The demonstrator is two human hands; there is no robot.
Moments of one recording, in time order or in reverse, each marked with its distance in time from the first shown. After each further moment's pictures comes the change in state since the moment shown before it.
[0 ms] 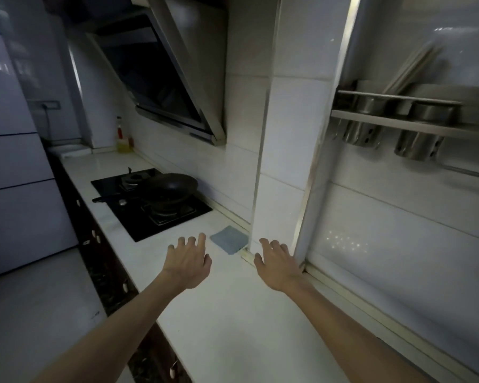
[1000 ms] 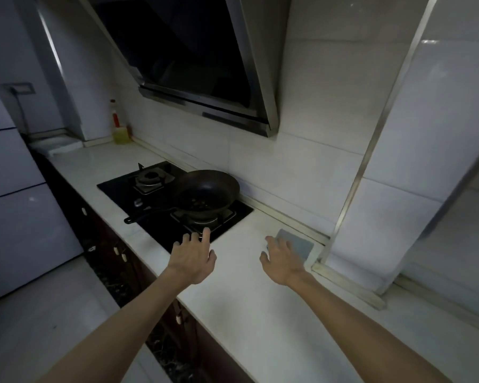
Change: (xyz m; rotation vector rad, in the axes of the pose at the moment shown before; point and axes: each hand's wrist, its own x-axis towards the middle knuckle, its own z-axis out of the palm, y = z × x) left_hand 0.177 -0.284 0.075 0.019 -0.073 0.108; right_hand 0.221 -0.214 0.117 0.077 -0.108 0.179
